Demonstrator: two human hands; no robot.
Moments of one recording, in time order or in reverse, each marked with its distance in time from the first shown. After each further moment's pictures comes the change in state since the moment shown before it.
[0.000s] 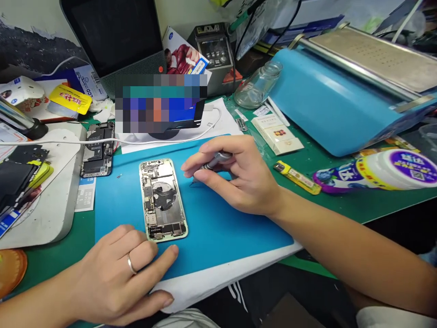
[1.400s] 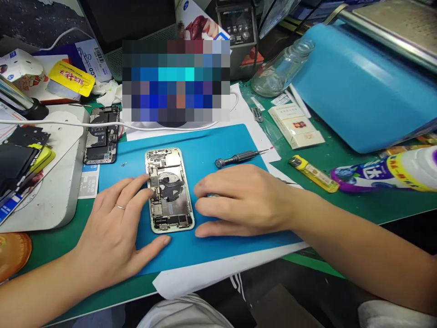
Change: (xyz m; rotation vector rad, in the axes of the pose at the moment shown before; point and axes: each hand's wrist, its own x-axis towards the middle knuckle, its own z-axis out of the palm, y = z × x) left_hand -0.004 -0.004 0.010 0.193 -0.009 -0.478; right_hand -0.002 -0.015 -0.005 -0.535 -0.449 -0.547
